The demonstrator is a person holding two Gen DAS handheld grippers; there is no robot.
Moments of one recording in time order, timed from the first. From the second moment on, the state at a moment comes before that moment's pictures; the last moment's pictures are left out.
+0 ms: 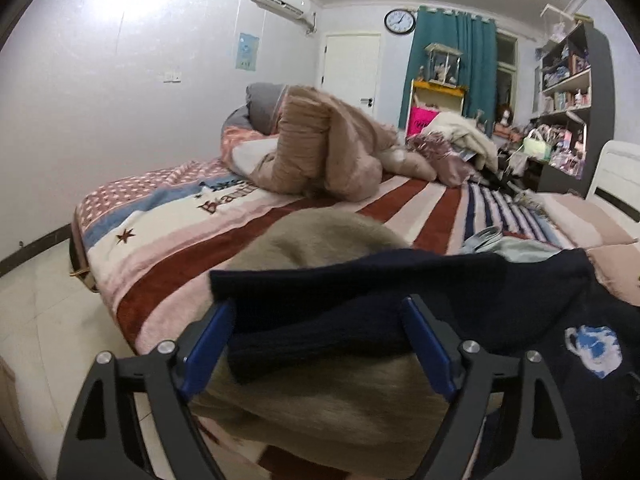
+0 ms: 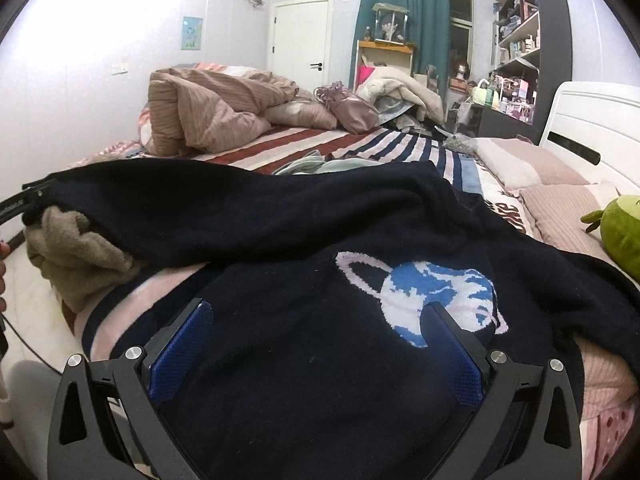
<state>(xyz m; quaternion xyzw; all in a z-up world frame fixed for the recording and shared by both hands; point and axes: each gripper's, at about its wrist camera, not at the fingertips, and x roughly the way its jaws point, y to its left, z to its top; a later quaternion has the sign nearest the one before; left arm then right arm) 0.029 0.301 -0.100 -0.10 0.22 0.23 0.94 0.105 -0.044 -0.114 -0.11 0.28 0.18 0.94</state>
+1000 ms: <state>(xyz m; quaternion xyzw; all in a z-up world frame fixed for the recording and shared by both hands) 0.033 0.315 -0.091 -0.05 0.24 0.16 0.95 0.103 -0.041 -0.117 -0.09 0.28 0.21 0.93</state>
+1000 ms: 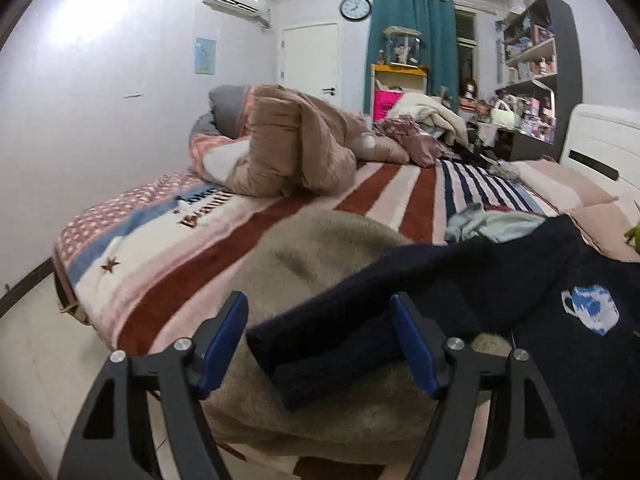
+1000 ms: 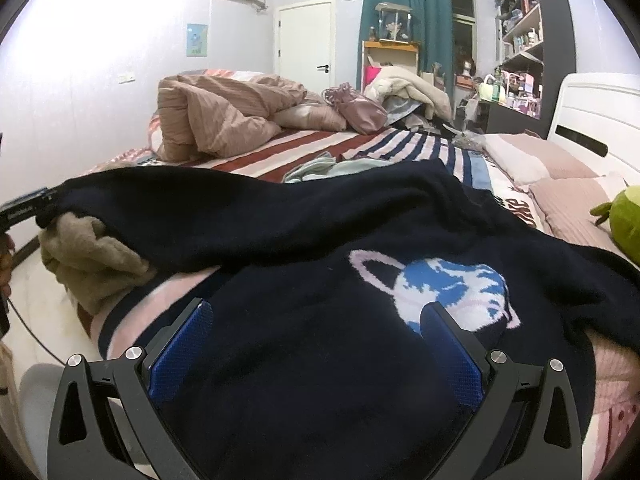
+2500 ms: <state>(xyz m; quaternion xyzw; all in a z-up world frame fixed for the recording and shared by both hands) 0.093 -0.035 -0.097 -0.14 0.32 -0.32 0.88 0.060 -0.267 -0.139 0.06 0.29 0.14 0.94</state>
